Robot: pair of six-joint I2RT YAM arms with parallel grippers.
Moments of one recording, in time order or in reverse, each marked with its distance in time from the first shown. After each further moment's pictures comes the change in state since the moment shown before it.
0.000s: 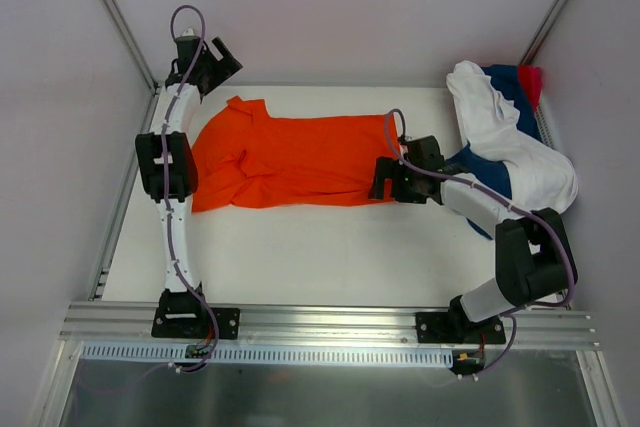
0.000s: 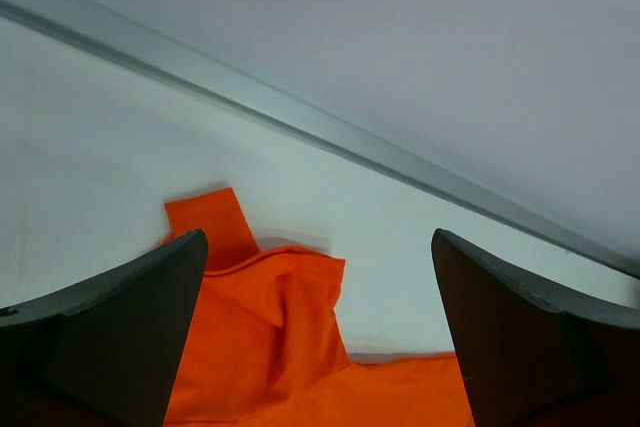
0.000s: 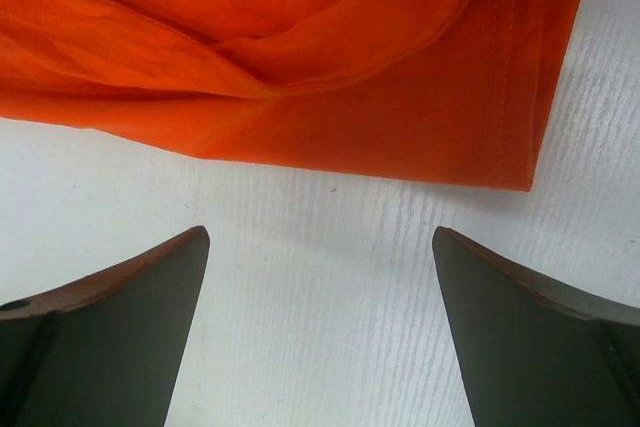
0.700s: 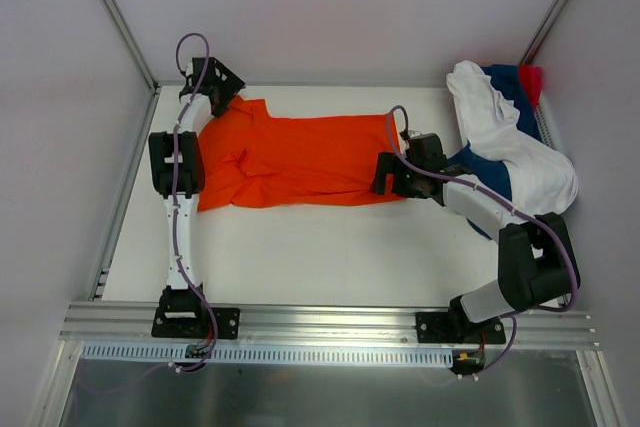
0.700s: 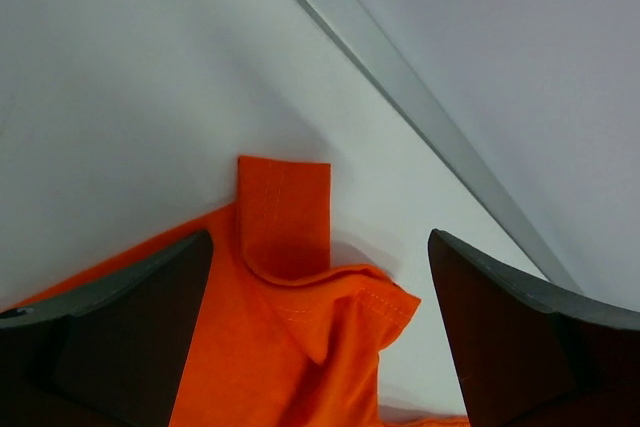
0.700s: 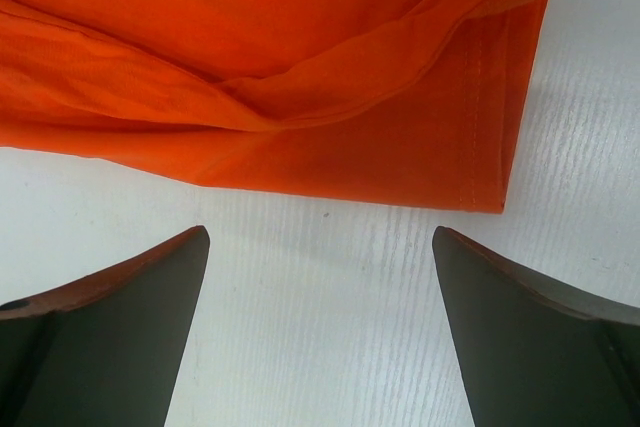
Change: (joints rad) left arm -0.034 0.143 0.005 -0.076 -0.142 -0.248; right arm 0.000 -0.034 -0.016 0.063 0.053 -0.010
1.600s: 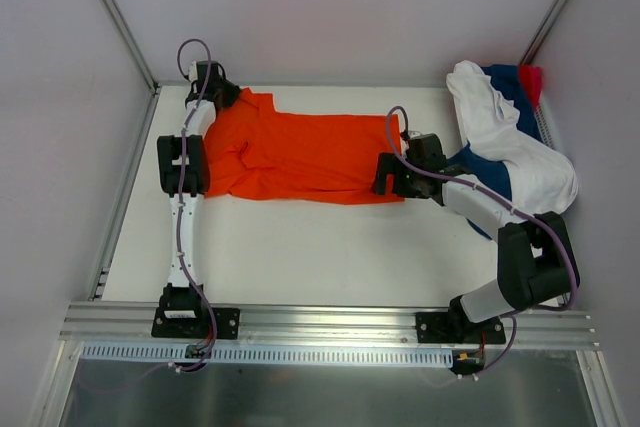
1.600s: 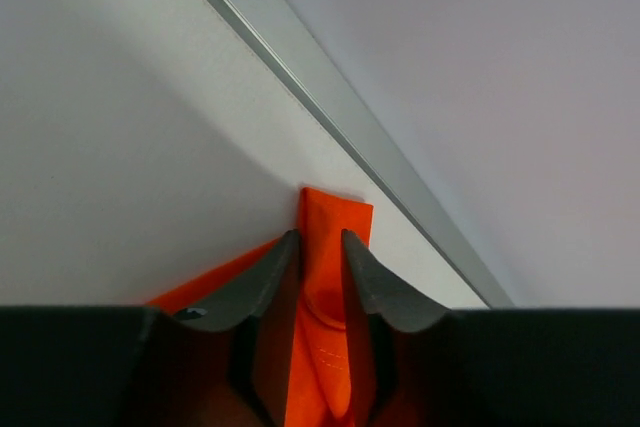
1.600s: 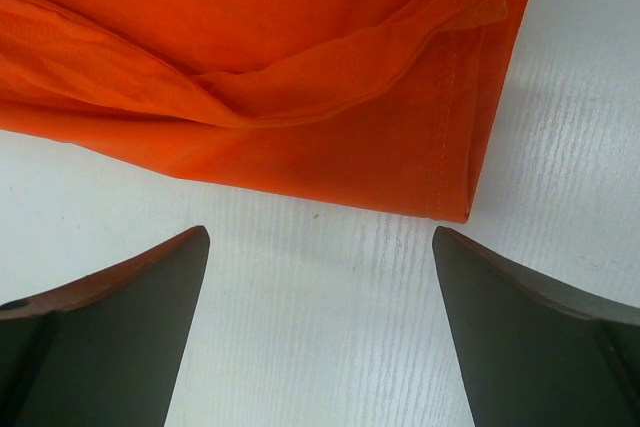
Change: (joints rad) left arm -0.006 0.161 0.143 0.134 0.009 -0.118; right arm 0.000 0.005 0.000 -0.002 0.019 -0.008
